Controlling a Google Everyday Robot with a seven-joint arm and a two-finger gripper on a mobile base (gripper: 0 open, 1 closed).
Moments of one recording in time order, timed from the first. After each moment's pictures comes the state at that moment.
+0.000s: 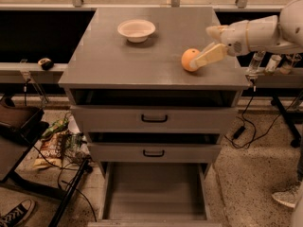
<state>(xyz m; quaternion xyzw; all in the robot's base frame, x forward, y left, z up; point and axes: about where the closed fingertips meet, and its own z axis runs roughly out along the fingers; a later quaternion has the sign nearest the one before) 0.719 -0.168 0.899 -0.47 0.70 0.23 0.49</state>
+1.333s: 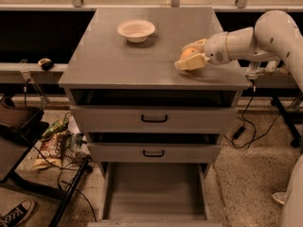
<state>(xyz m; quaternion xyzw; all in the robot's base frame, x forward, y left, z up) 0.730 -0.123 0.855 -0.48 0.70 0.24 0.46</state>
